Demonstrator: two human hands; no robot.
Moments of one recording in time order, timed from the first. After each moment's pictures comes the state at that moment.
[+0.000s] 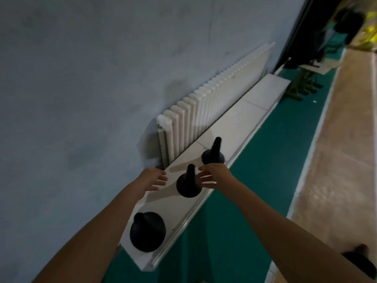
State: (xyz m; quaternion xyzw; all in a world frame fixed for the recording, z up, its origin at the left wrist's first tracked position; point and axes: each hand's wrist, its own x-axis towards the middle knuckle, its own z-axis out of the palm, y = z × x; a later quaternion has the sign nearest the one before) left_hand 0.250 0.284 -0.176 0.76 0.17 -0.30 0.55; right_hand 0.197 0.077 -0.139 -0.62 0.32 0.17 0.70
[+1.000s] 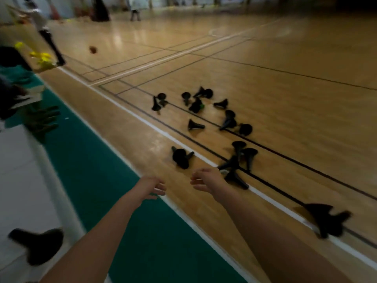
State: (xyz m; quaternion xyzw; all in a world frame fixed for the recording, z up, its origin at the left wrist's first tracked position) left_hand -0.036 0.013 -0.125 0.69 -0.44 -0.55 0.18; right_hand -0.237 0.034 -0.125 -0.30 0.62 -0.39 0.61
